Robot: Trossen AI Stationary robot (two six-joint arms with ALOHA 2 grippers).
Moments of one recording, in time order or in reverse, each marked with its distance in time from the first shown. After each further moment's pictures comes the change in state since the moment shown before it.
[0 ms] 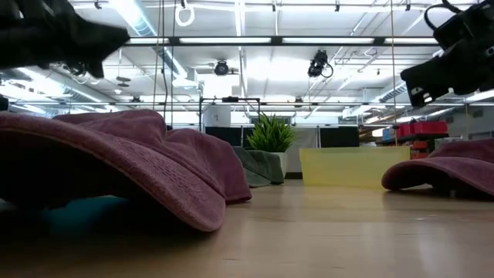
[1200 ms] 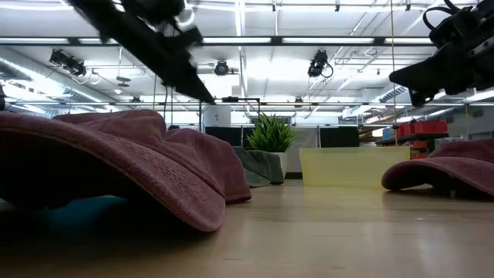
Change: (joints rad) left arm 0.152 1.320 0.751 -0.334 -0.122 0.185; right arm 0.003 0.004 -0.001 0.037 0.182 0.010
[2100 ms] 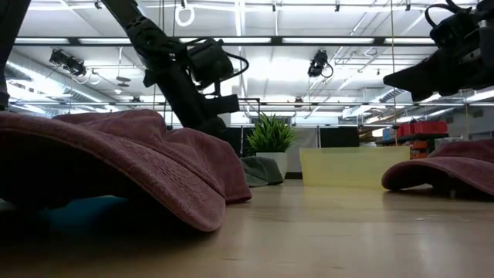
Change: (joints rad) left arm 0.030 0.448 0.172 -0.053 0.094 -0.098; right arm 0.000 0.000 0.000 0.005 0.082 -0.128
